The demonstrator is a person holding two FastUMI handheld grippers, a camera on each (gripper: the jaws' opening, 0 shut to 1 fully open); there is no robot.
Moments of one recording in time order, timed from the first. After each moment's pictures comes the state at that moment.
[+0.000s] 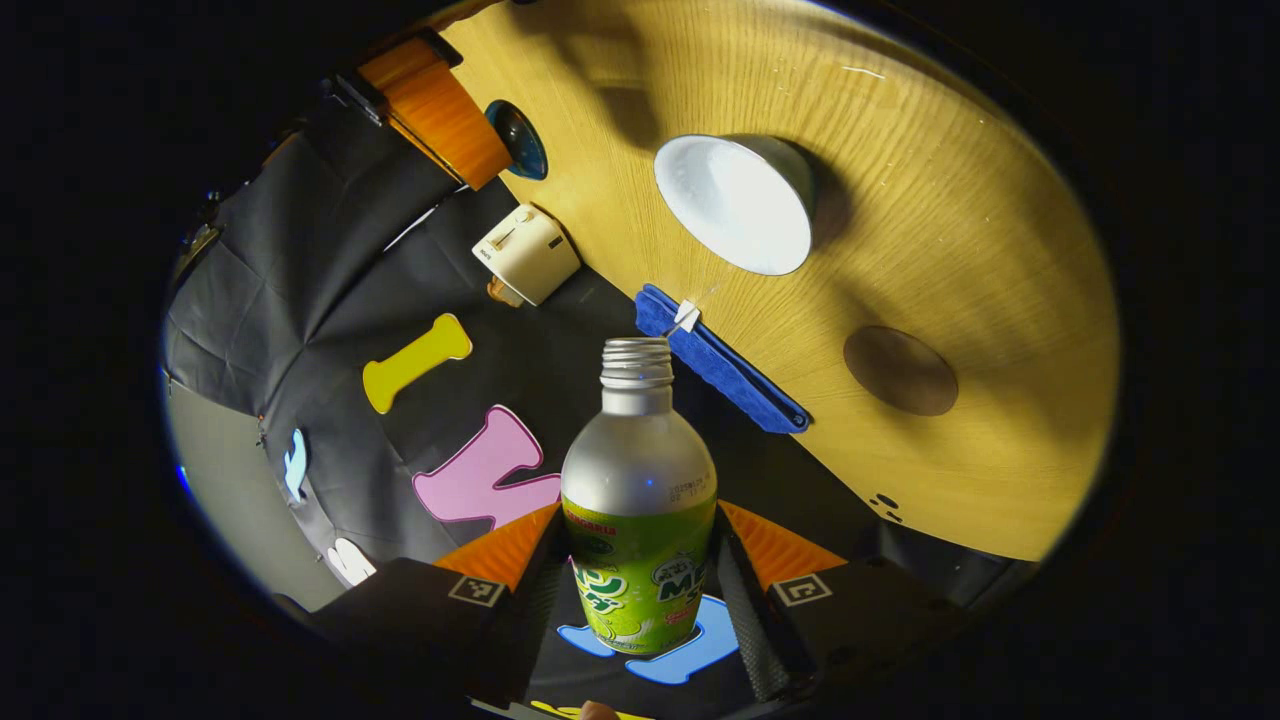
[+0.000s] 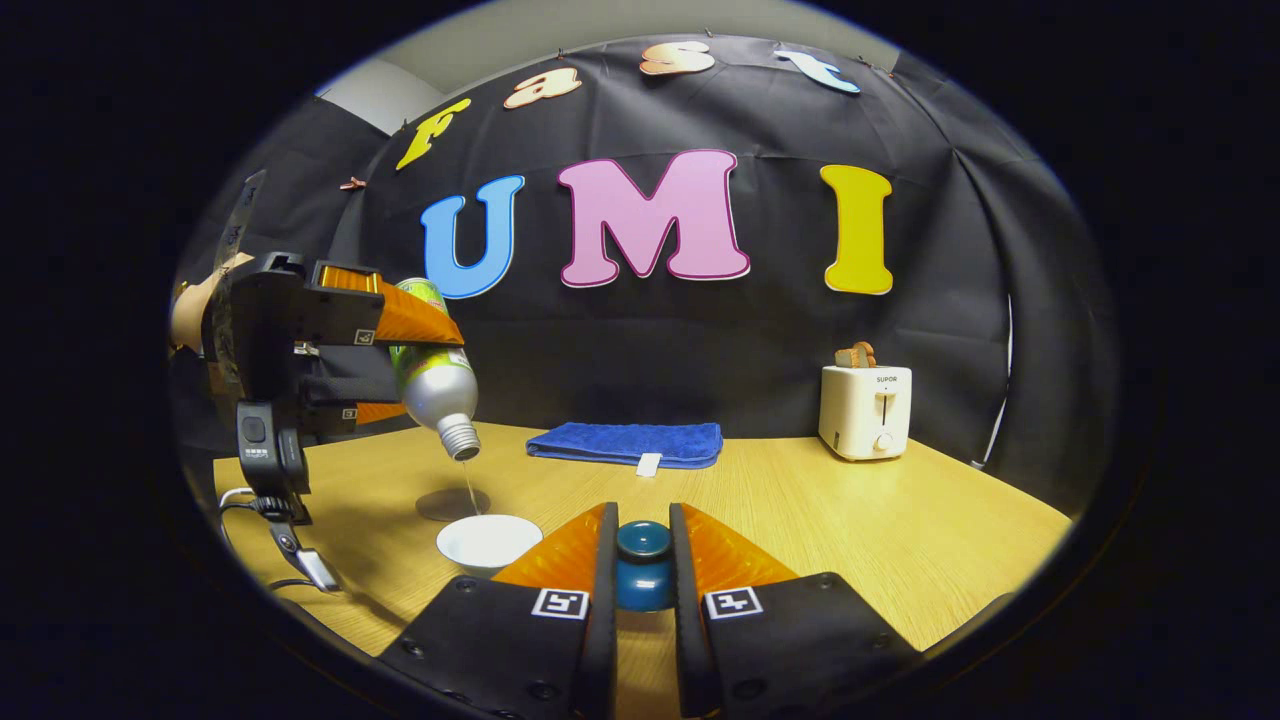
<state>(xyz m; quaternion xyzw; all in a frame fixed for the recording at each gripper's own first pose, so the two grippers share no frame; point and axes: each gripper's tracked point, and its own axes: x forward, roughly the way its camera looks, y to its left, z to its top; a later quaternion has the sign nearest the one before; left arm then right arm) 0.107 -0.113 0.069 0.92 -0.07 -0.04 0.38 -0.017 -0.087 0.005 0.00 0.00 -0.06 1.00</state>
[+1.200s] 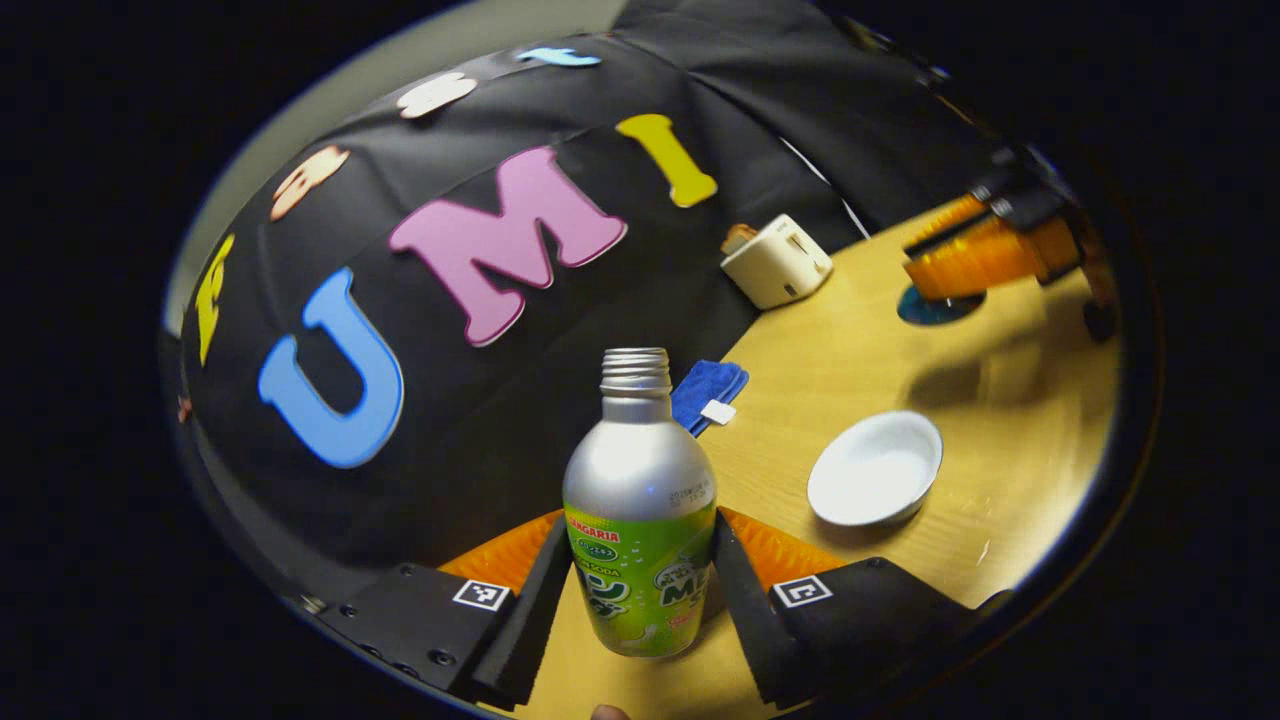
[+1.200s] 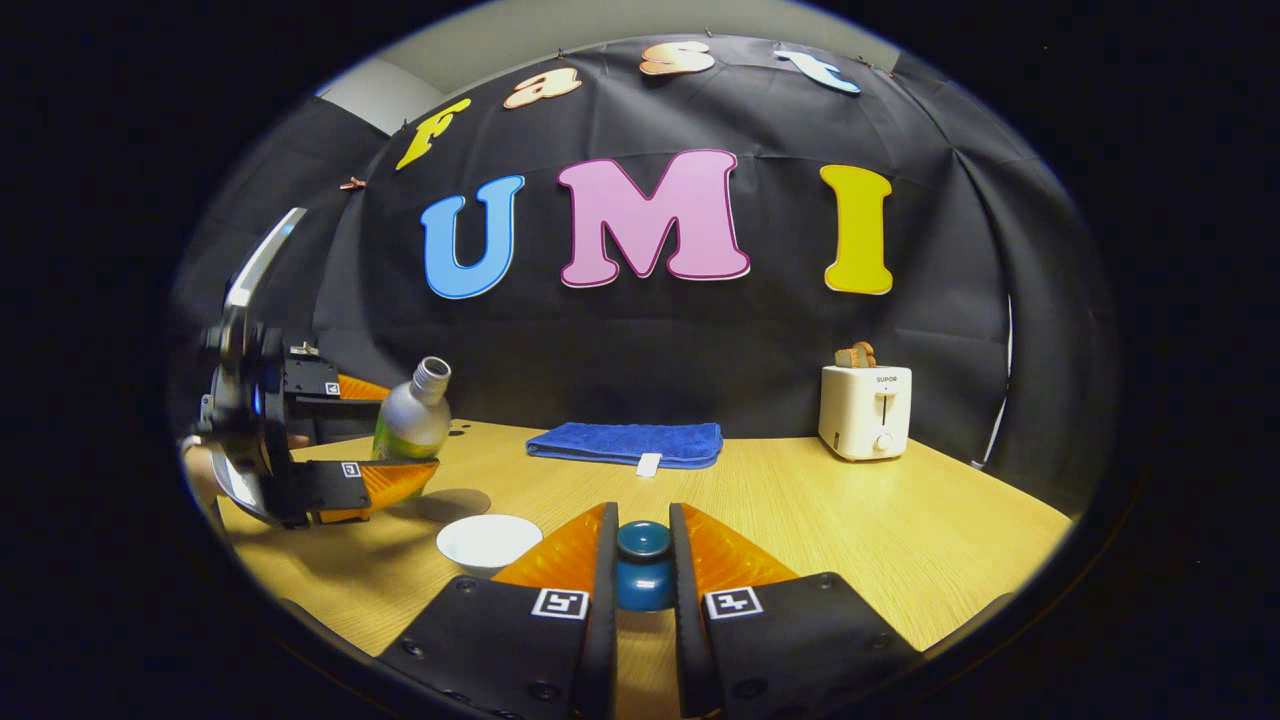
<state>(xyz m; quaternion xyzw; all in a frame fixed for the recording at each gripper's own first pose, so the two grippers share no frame) 0.111 -0.101 0.008 0.29 0.01 -0.11 0.95 -0.017 -0.086 0.005 0.00 0.00 -0.06 1.00</state>
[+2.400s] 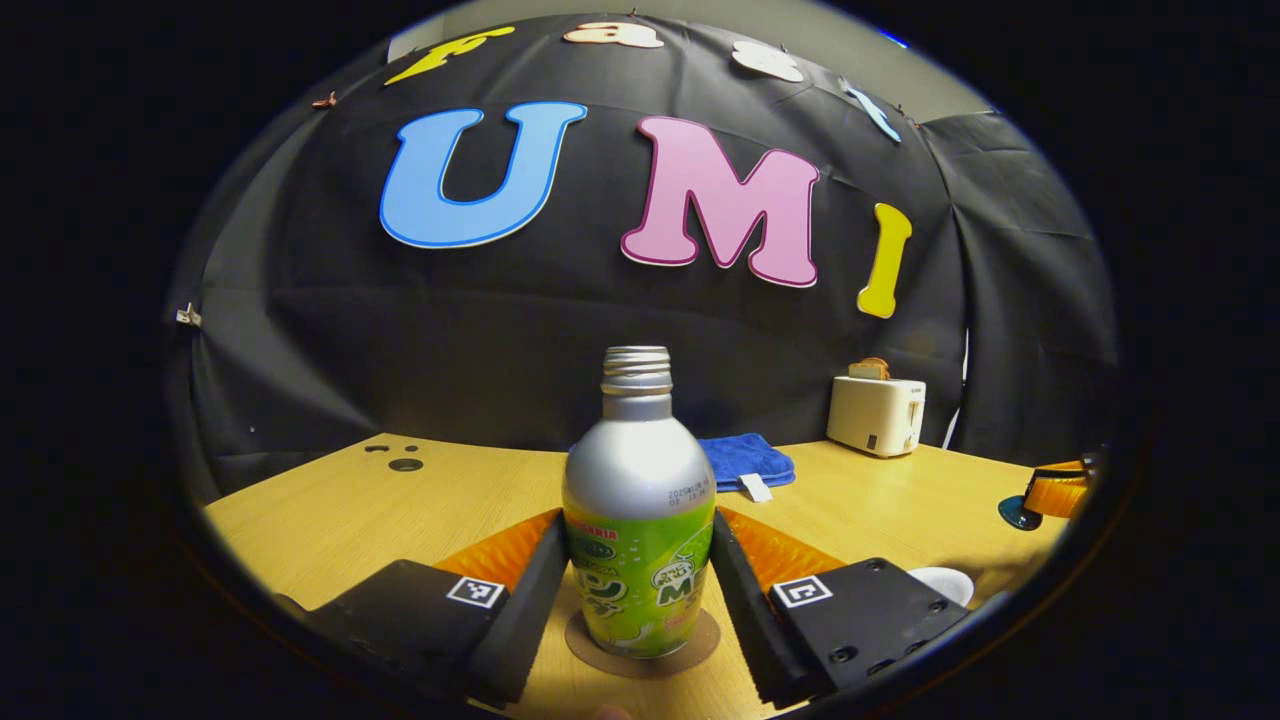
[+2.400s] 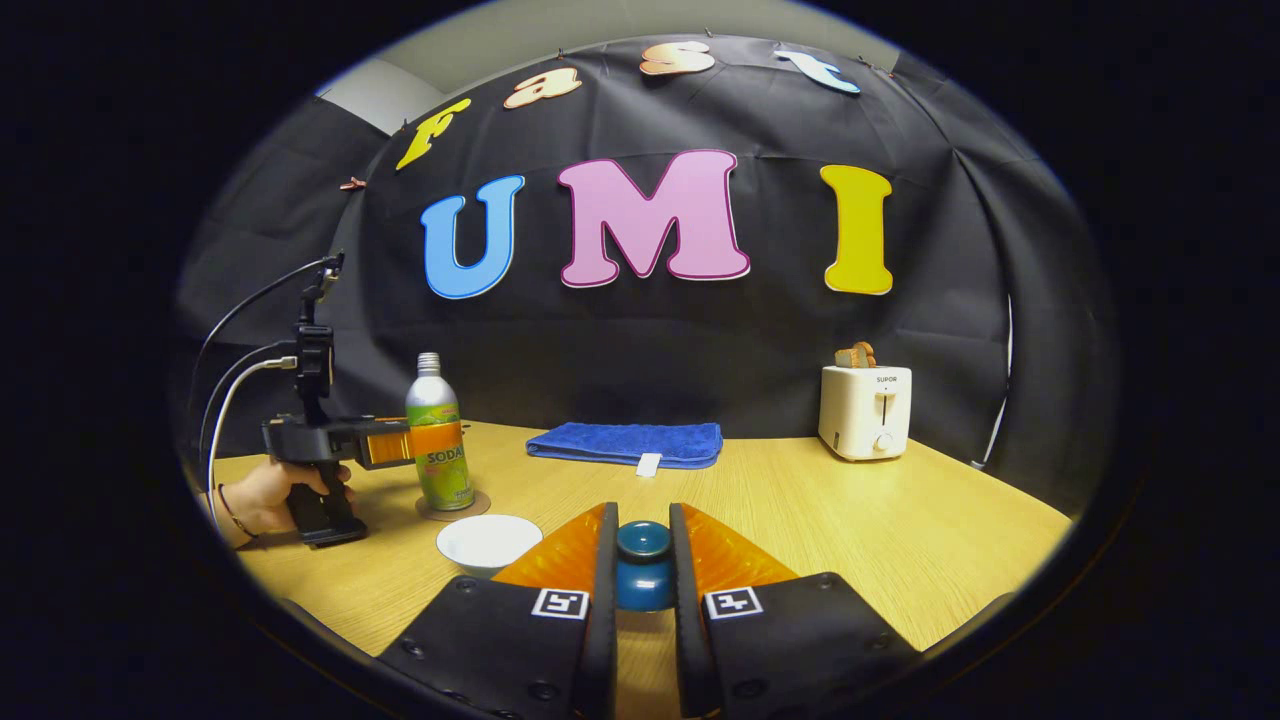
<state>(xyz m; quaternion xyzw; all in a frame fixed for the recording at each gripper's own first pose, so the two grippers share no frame) 0.179 -0.048 -0.001 -0.03 0.00 -0.07 1.00 -0.017 -0.086 0.005 0.00 0.00 -0.06 1.00</state>
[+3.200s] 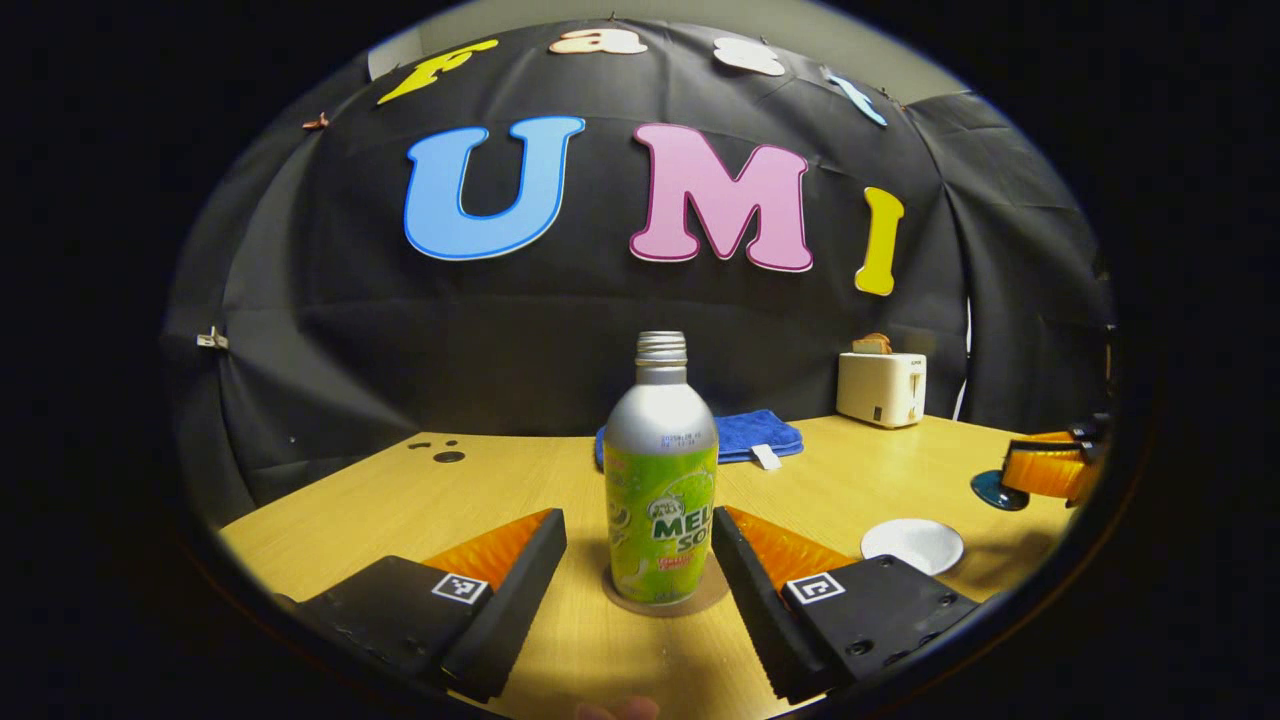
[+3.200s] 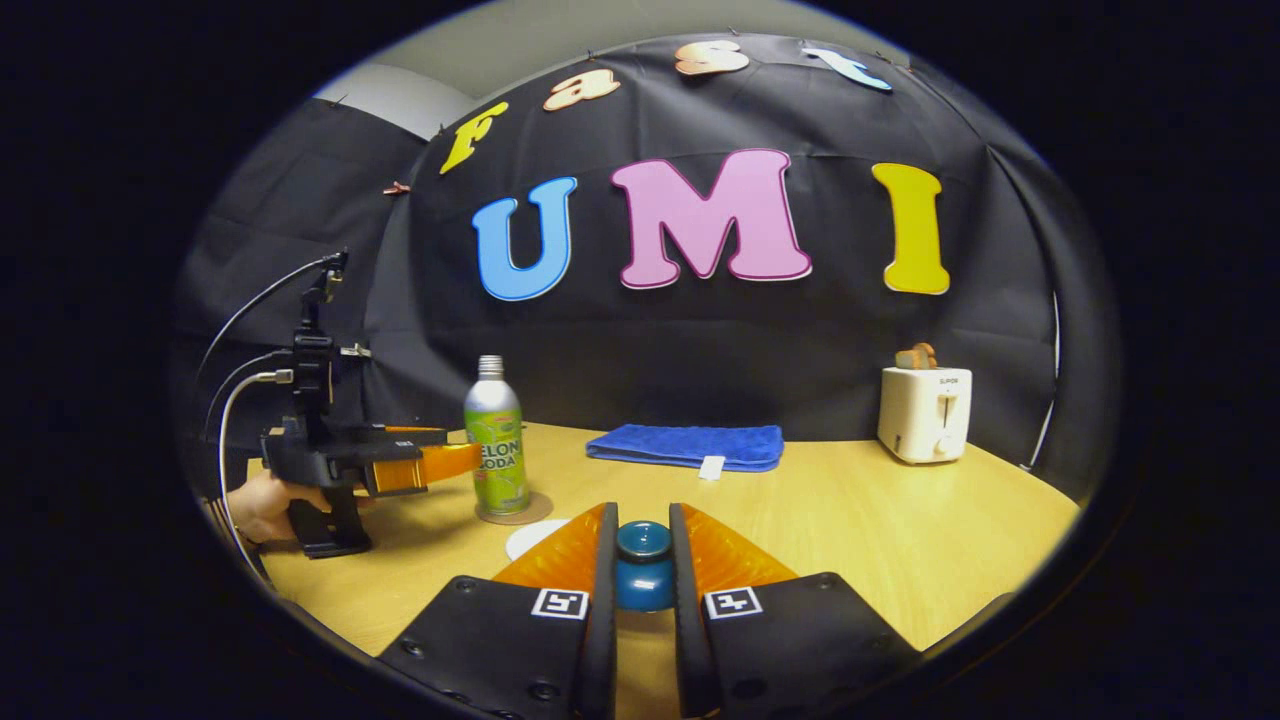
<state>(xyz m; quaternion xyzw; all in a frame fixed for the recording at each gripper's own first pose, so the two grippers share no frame) 0.103 -0.026 -0.009 0.01 0.01 -0.03 1.00 -0.006 -0.022 0.008 0.00 -0.01 0.03 1.00</state>
